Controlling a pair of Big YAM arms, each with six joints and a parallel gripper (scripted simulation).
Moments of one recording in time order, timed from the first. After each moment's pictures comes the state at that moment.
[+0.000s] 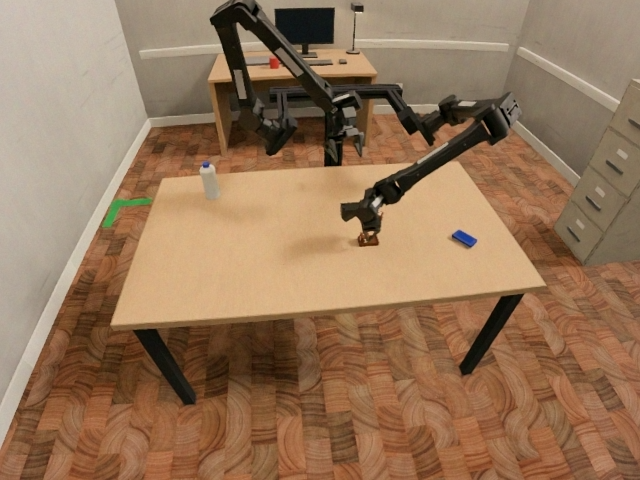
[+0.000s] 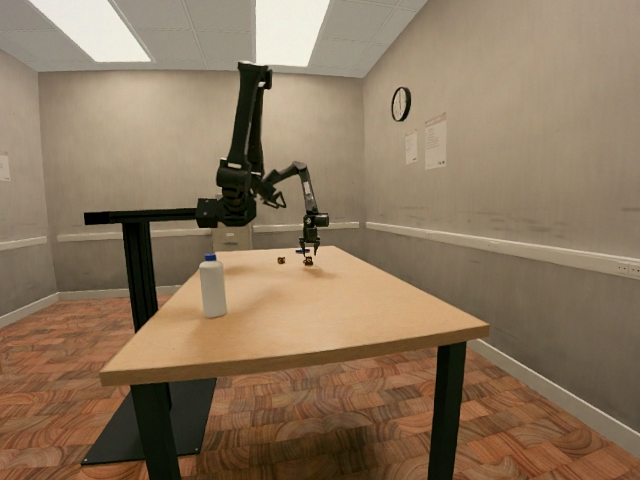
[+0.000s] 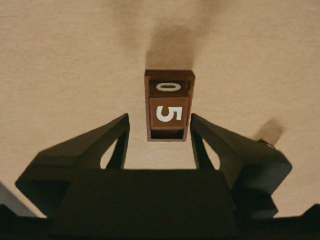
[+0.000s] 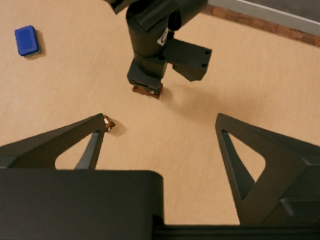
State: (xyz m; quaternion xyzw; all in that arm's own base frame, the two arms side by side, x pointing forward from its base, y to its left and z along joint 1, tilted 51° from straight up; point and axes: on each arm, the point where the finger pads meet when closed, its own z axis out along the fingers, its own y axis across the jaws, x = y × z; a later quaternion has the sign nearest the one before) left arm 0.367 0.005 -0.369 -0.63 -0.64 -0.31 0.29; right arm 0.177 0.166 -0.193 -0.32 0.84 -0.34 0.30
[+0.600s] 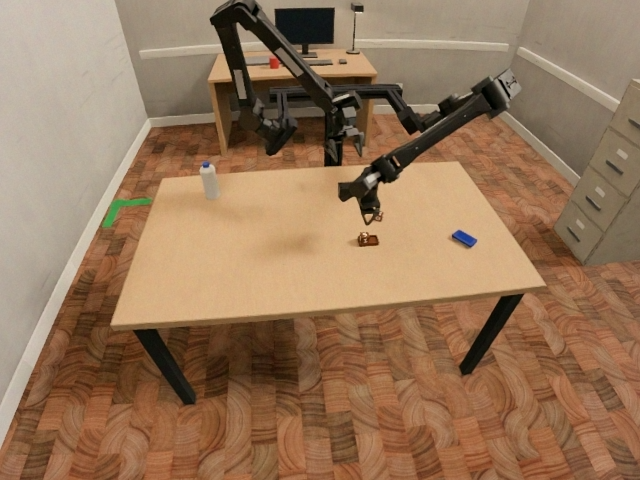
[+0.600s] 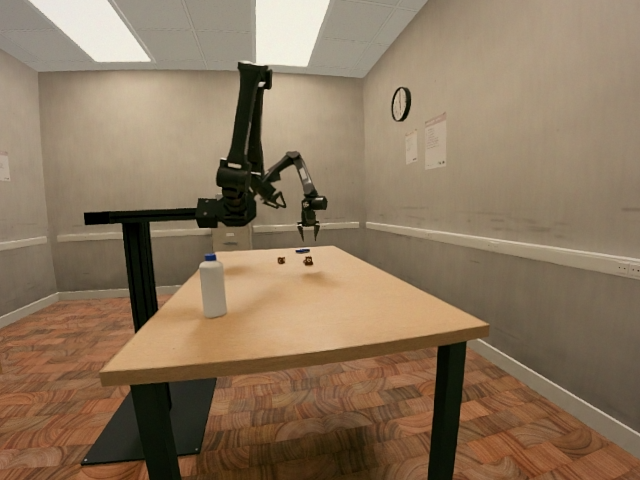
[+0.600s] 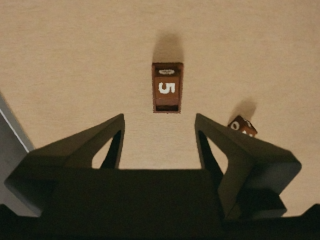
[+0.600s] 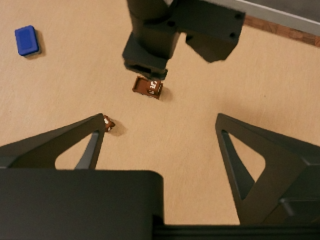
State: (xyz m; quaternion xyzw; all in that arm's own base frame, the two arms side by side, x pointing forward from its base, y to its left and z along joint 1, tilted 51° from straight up) left arm 0.365 -0.067 -0.327 -0.65 -0.64 -0.32 0.28; right arm 0.177 0.166 -0.193 -0.32 0.84 -0.34 0.30
